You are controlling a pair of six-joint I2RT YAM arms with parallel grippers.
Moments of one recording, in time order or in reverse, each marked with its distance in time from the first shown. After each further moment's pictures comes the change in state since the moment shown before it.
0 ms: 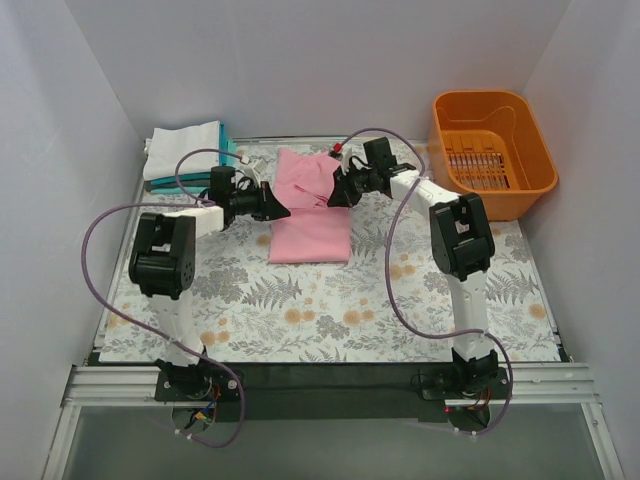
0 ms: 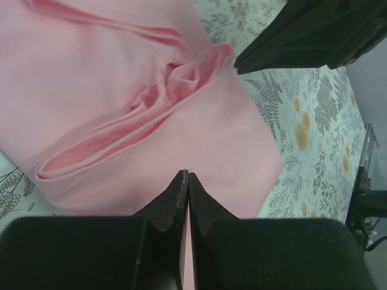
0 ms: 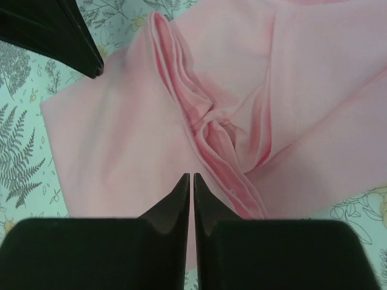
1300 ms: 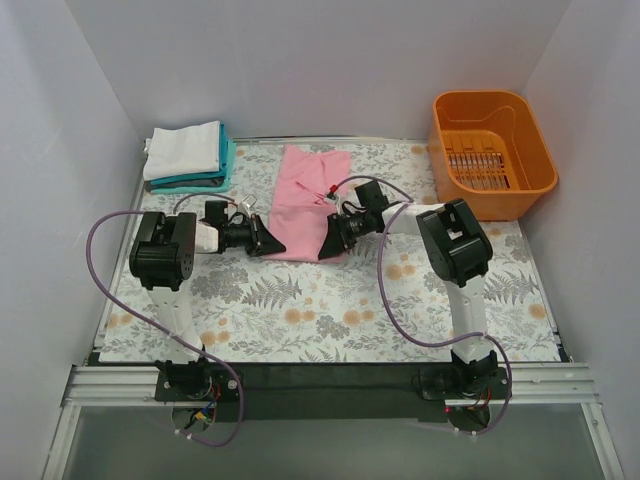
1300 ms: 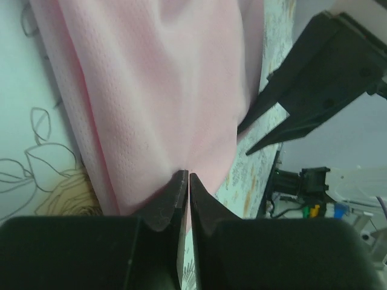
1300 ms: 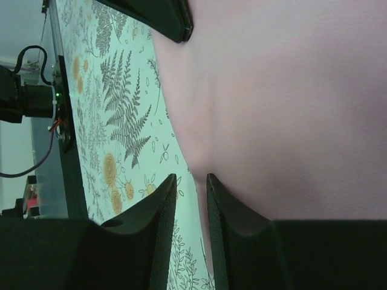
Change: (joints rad) left arm 0.067 0.103 -0.206 0.078 0.149 -0.286; right arm 0.074 -0.005 -0.367 0.174 -0.257 0.375
